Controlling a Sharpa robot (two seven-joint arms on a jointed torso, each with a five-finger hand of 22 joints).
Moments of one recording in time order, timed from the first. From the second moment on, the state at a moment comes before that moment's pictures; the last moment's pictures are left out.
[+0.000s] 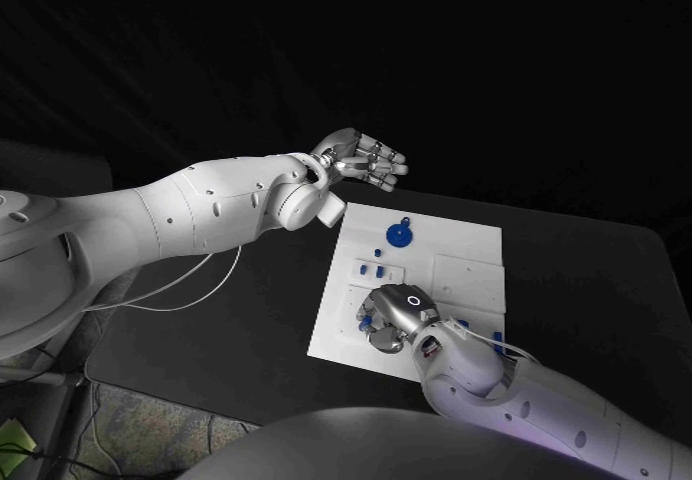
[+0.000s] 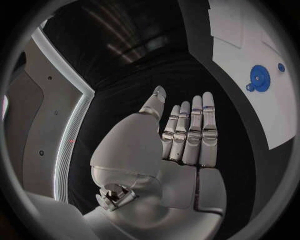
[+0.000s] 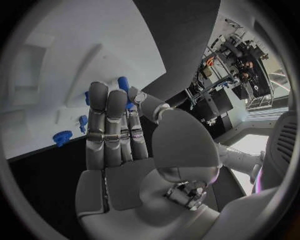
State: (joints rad) left arm 1.21 -0.64 -0.03 1.17 -0.38 -0.16 0.26; left_hand 1.39 0.01 0.01 -0.05 0.05 1.00 0.15 0.07 0.07 1.09 0.14 0.06 0.06 1.16 0.12 0.07 0.10 0.09 1.13 0.10 0.08 0.16; right arm 0.68 -0.46 0.11 1.47 -1.99 -0.33 -0.30; right_hand 1.26 -0.10 0.67 -0.28 0.04 1.27 0.08 0.06 0.08 1.32 0.06 0.06 0.06 1.45 -0.07 0.78 0.61 0.11 1.47 -0.10 0.38 1.05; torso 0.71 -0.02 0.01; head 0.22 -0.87
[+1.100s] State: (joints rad) left arm 1.21 -0.65 -0.03 1.17 -0.39 -0.15 0.26; left_hand 1.39 0.01 0.01 -0.05 0.05 1.00 0.15 0.07 0.07 1.09 0.14 0.06 0.06 1.16 0.12 0.07 0.10 0.09 1.13 0.10 0.08 0.16; right arm 0.68 -0.46 0.11 1.45 -2.01 -0.35 -0.33; right_hand 1.26 -0.10 0.67 -0.28 0.05 1.27 0.07 0.06 0.08 1.32 0.06 0.06 0.06 1.45 -0.07 0.78 0.62 0.11 1.47 -0.10 0.37 1.07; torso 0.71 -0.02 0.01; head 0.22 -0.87
